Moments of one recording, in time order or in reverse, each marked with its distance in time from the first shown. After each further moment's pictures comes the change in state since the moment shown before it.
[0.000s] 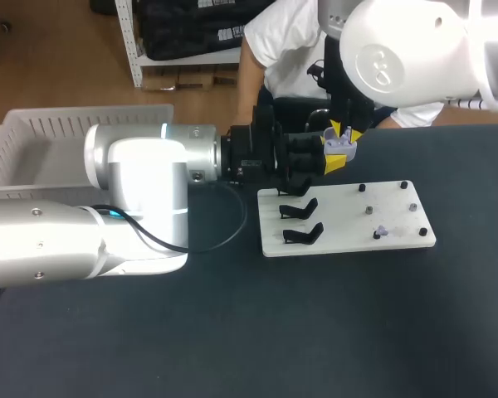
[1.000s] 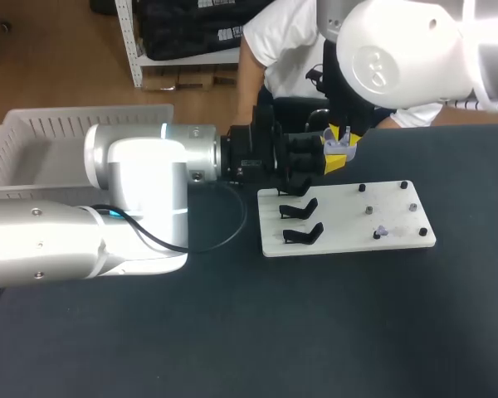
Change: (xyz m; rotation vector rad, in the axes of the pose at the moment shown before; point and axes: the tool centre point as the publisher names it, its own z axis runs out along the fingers) left arm 0.000 0.000 0.000 0.000 0.000 0.000; right arm 0.002 0.001 0.008 0.008 0.017 -0.013
